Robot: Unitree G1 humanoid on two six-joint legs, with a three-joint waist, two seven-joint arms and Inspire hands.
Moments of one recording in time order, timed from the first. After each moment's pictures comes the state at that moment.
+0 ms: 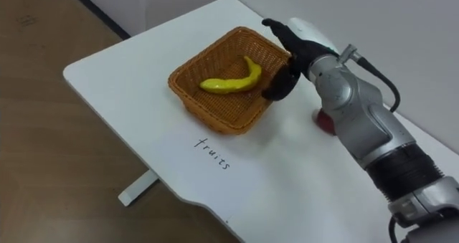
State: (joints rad) left arm 0.30 0.31 0.25 1.04 -0.27 0.21 -0.02; right arm -0.60 -0.62 0.43 0.25 -0.23 0.30 0.12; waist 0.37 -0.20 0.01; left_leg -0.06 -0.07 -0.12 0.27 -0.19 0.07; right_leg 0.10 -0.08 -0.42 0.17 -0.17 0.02
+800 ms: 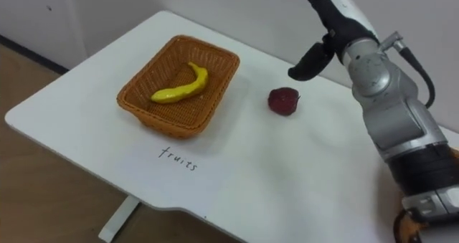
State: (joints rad) left arm 0.29 0.30 0.24 0.99 -0.27 0.21 -0.01; right arm -0.57 -0.65 0.27 0.27 -0.21 0.30 0.11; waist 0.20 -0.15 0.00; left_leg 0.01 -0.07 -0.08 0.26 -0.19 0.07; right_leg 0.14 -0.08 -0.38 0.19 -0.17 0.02
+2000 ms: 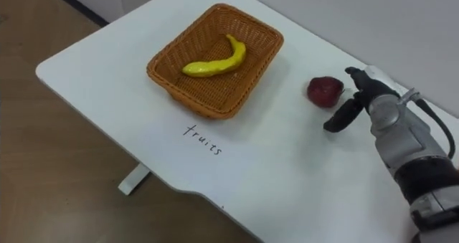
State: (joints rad) left arm 0.22 0.35 0.13 0.94 -0.28 0.23 0.04; right arm -0.61 -0.66 0.39 0.74 -0.16 0.33 0.04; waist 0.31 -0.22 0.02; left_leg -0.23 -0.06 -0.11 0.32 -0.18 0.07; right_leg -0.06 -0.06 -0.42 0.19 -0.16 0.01
